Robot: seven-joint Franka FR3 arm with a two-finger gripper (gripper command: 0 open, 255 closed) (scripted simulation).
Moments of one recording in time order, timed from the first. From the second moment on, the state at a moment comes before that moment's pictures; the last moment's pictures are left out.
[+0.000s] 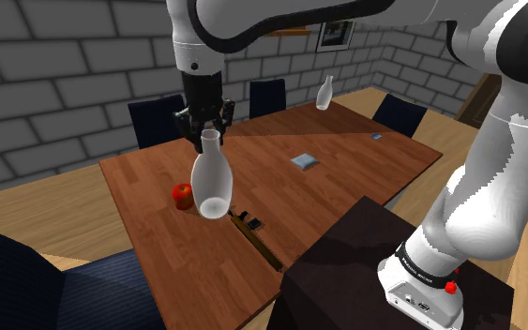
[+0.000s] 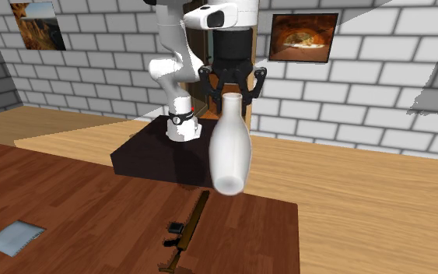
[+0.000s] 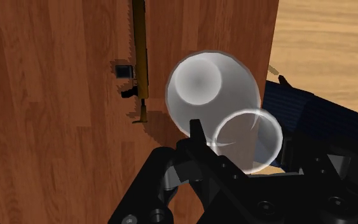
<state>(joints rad) 0.18 0.17 0.43 -1.67 -0.03 1.76 0.59</state>
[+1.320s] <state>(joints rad) 0.17 0.16 0.42 -1.43 -0.02 1.51 0.58</state>
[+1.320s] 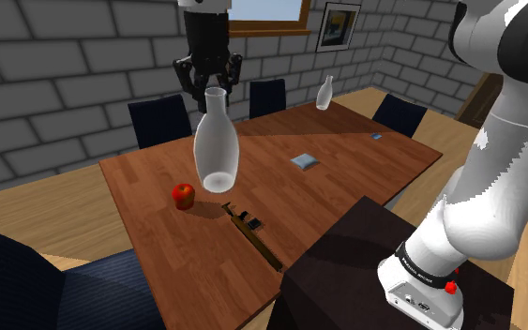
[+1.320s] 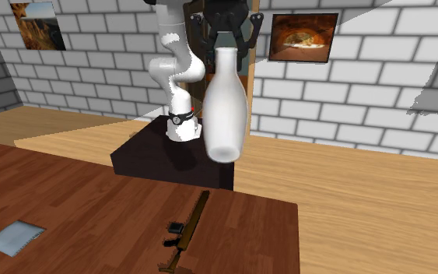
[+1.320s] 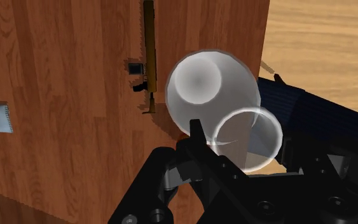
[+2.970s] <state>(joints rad) -0.14 -0.14 0.10 -1.78 0.01 1.56 -0.05</state>
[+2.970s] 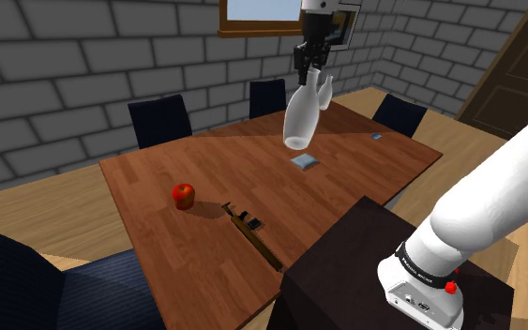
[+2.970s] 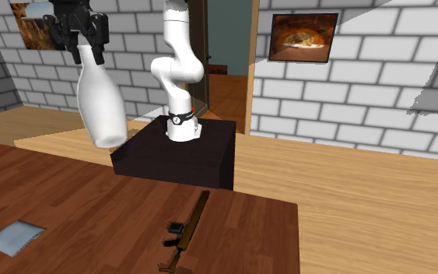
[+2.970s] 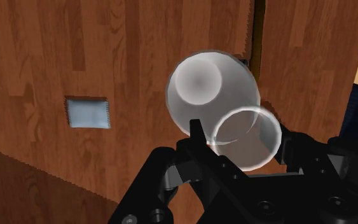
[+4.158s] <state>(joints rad) -0.27 -0.06 -0.05 -1.77 -0.03 1.63 -0.33</state>
